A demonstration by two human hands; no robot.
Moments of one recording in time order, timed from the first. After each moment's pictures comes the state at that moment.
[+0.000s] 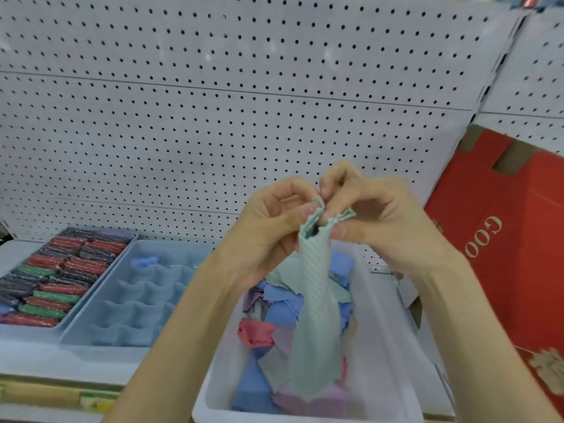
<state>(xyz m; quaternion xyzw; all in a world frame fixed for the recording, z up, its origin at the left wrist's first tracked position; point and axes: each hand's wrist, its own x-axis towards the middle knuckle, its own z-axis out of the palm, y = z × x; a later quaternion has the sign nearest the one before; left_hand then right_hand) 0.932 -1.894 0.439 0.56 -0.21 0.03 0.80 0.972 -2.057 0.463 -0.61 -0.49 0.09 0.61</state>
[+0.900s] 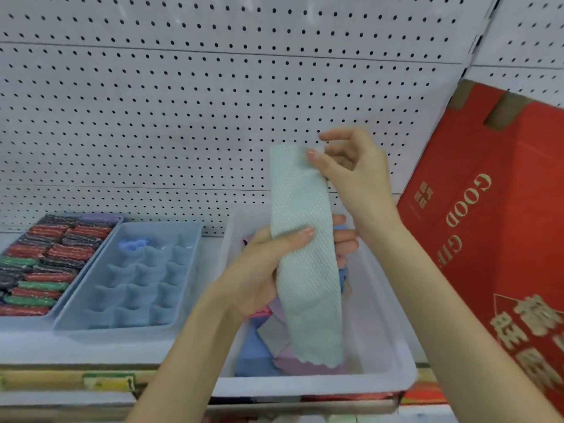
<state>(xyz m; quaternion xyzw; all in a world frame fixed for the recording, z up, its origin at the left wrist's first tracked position) 0.914 -1.910 0.376 0.50 -0.10 -0.12 0.85 0.990 -2.032 0.430 -0.73 -0.18 -0.13 0.65</state>
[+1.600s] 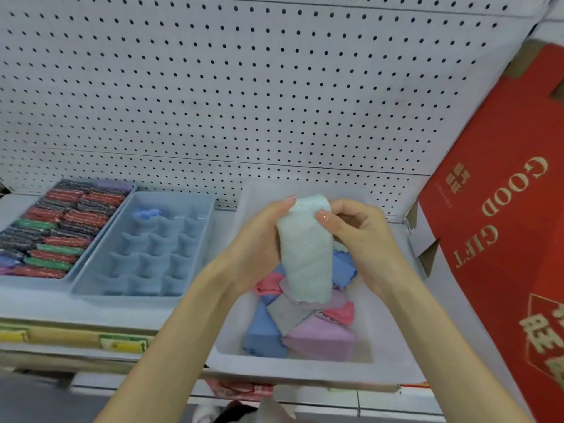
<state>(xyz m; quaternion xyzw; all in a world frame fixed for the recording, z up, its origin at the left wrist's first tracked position) 0.932 -1.887 0.355 0.54 0.03 -0.15 0.83 0.967 -2.038 0.350 -0.66 -0.14 0.11 0.73</state>
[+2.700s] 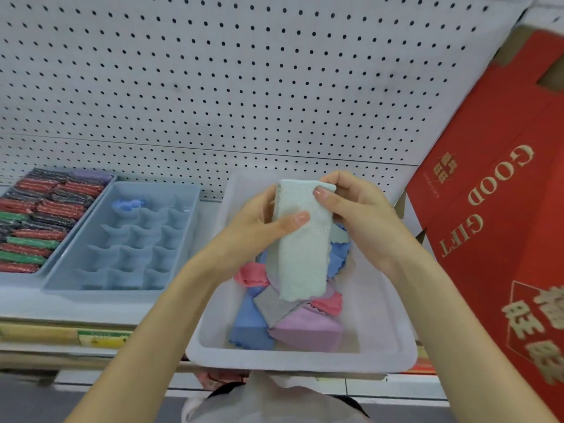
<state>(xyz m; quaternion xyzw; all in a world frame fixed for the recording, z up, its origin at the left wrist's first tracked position) 0.936 -1.887 0.345 0.67 -0.05 -0.07 0.73 0.981 -2.054 0.362 -0.69 -0.17 0.15 0.68</state>
